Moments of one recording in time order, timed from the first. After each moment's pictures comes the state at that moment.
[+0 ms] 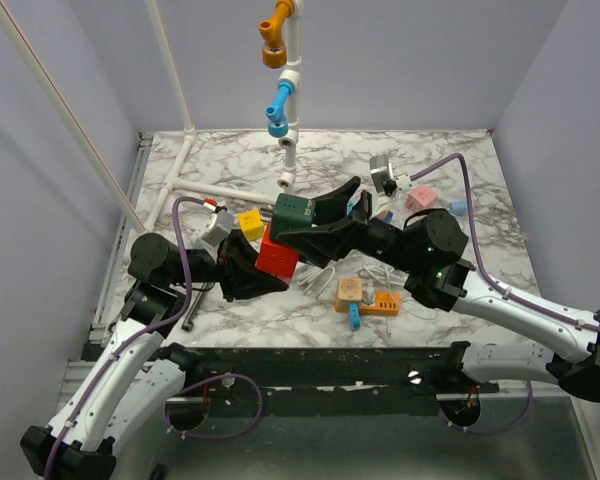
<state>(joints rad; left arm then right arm) -0.42 0.67 0.67 0.30 1.18 -0.64 1.04 1.13 1.03 0.56 -0.21 0.44</state>
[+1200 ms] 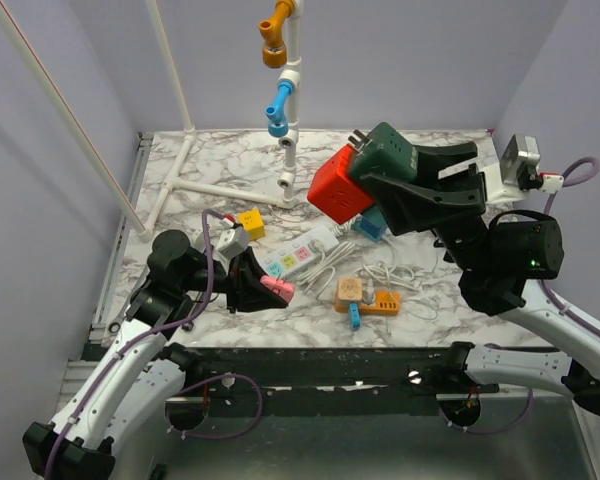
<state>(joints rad) -0.44 0.67 0.62 0.03 1.24 -0.39 1.02 1.00 1.20 0.64 -0.07 0.33</state>
